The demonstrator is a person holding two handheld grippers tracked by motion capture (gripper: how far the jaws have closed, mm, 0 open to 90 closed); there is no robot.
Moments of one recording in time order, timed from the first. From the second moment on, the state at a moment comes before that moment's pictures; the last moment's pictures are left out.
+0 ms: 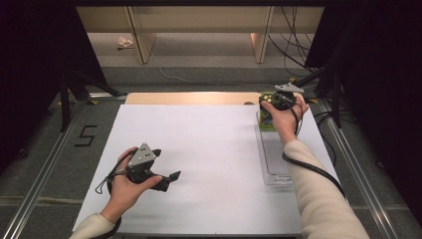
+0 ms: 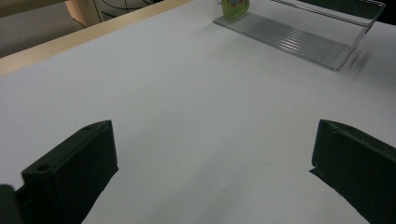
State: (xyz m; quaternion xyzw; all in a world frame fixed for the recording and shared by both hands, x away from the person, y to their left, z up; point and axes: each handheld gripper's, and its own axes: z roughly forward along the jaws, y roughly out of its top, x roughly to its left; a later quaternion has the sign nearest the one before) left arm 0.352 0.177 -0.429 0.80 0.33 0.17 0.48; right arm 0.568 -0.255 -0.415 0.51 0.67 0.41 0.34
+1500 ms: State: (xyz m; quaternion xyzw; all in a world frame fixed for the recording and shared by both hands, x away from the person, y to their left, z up) left arm 0.352 0.176 -0.428 0.80 0.33 0.17 0.48; right arm 0.549 -0.259 -0.405 0.53 0.66 0.41 0.33
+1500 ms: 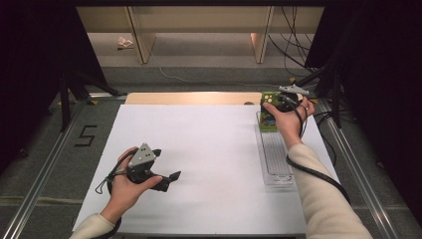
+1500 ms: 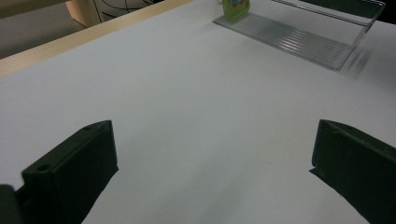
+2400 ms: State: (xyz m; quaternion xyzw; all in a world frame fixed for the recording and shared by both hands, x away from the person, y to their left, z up) left arm 0.352 0.176 -0.428 0.80 0.33 0.17 0.48; right arm 0.494 -0.267 -0.391 0.49 0.68 0.44 0.32
